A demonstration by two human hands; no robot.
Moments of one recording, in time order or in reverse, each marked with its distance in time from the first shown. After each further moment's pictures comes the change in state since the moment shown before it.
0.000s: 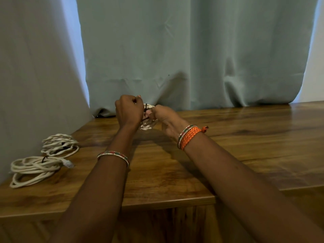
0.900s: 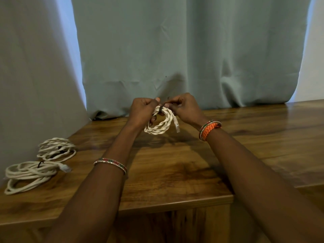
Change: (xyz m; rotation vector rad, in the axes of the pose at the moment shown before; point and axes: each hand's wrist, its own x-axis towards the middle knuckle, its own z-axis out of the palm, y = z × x) left_hand -0.011 0.018 0.009 -0.543 -0.537 -0.108; right_hand 0.019 0.004 -0.079 -0.502 0.091 -0.630
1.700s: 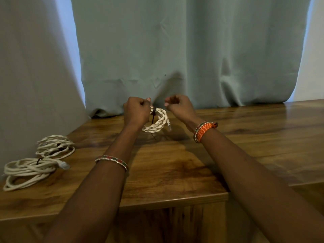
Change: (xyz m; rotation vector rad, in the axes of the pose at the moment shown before) left_hand 0.007 -0.010 -0.004 0.403 0.322 0.057; right_hand -0.002 -0.007 0.014 0.132 0.093 0.324
